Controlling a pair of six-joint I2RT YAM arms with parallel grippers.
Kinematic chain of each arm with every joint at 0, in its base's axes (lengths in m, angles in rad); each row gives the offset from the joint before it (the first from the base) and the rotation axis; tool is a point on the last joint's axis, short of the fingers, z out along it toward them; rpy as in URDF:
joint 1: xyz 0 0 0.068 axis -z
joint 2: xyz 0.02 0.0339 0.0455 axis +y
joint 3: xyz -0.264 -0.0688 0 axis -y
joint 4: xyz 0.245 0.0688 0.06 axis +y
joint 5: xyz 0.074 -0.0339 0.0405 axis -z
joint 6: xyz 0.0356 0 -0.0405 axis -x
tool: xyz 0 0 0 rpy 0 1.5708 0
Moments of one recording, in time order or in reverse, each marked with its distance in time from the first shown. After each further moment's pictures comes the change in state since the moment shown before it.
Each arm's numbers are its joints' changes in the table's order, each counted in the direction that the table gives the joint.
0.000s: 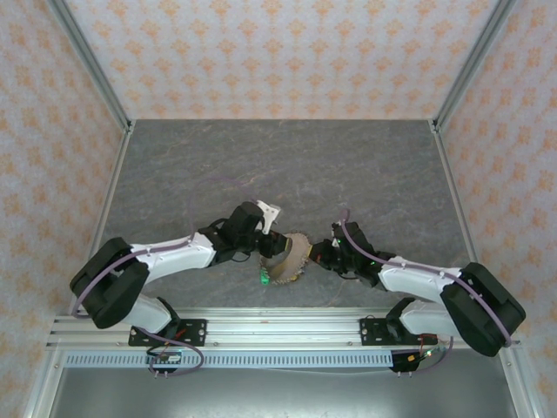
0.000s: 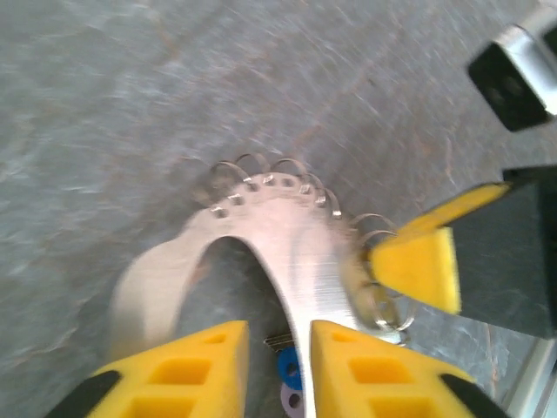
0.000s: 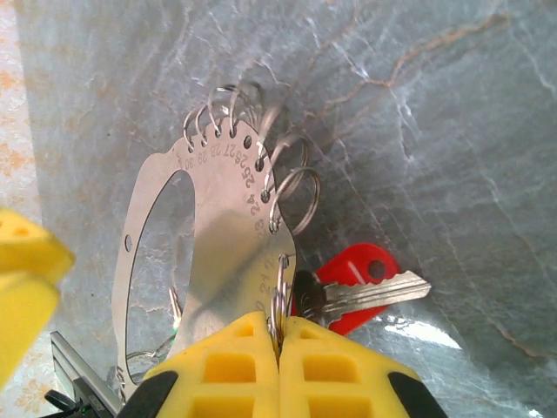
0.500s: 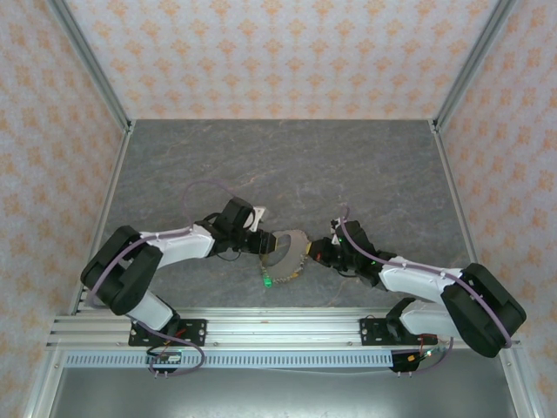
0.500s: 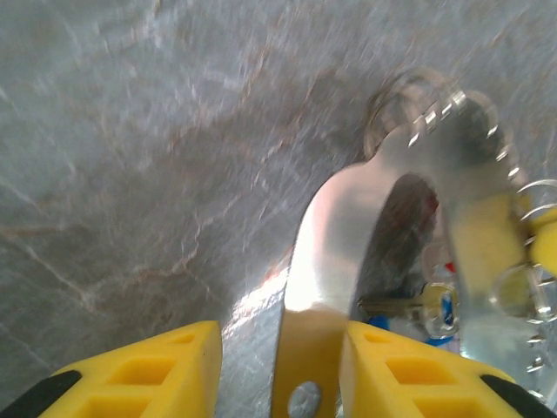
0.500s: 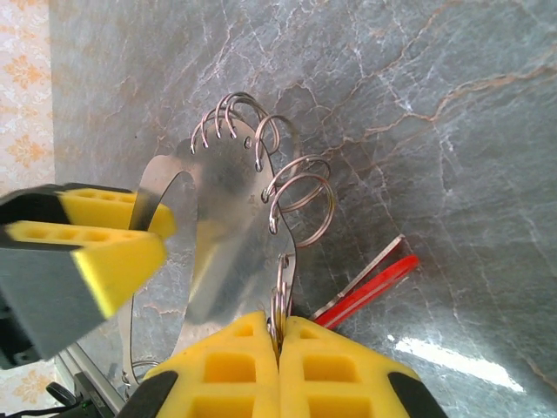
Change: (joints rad) left arm -0.124 0.126 -0.002 0.082 0.140 0.069; right arm 0.006 -0.001 0.000 -0.048 -0.009 0.049
